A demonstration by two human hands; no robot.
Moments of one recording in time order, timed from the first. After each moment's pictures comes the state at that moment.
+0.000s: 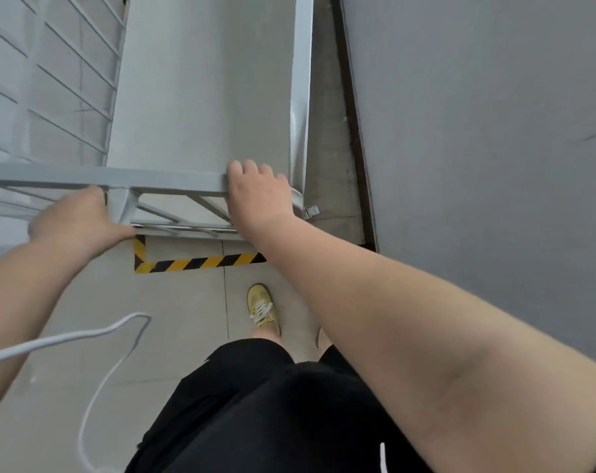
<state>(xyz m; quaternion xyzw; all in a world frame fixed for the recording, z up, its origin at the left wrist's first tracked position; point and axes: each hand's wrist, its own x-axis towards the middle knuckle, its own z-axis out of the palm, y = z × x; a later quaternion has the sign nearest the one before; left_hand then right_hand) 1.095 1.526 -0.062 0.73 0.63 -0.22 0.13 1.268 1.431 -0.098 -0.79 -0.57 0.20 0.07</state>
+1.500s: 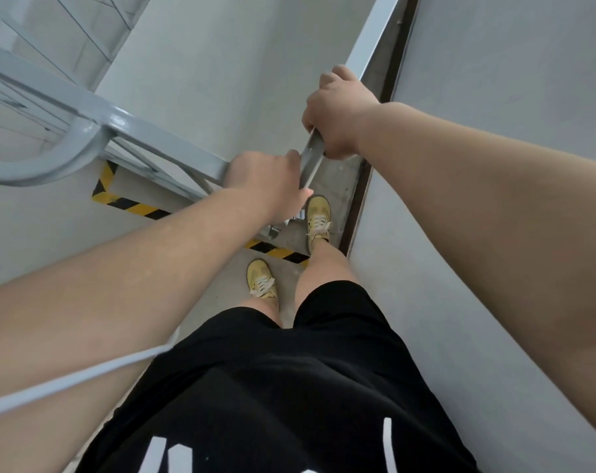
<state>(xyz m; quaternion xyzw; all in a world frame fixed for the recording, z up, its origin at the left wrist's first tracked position) 1.285 1.468 -0.102 0.86 0.45 -0.20 0.10 1.413 1.515 -0.082 -0.54 -0.79 0.05 -0.28</state>
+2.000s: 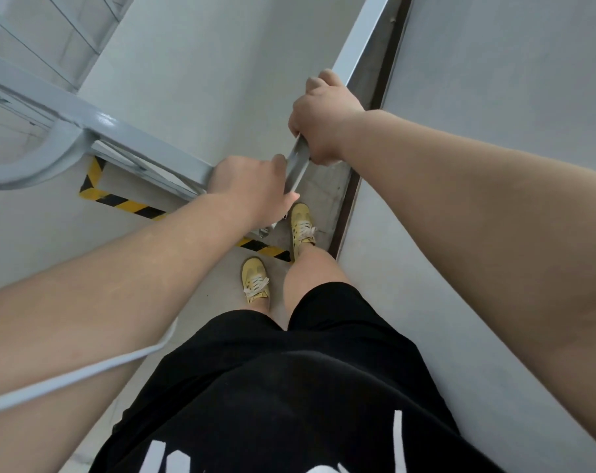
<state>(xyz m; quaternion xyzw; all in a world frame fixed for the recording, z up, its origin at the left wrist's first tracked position) 1.285 1.468 -0.101 0.86 0.45 -0.20 0.11 1.412 1.513 -0.077 -0.54 -0.79 0.06 -0.28</state>
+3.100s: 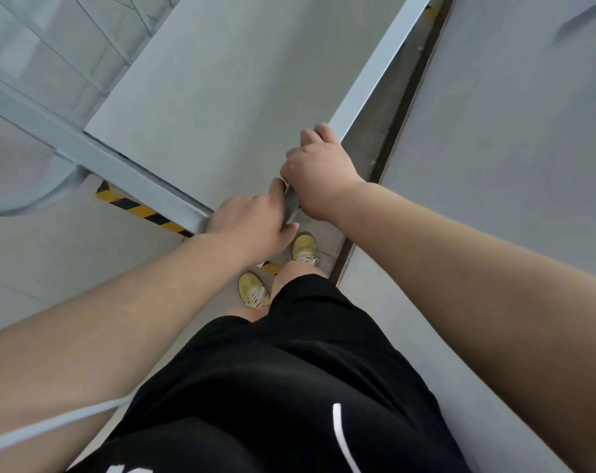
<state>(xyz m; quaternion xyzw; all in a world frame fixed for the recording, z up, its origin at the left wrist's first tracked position) 1.316 1.483 -0.099 0.79 0.54 -0.14 0.25 1.430 1.518 -0.085 -0.51 -0.84 0.09 -0.19</state>
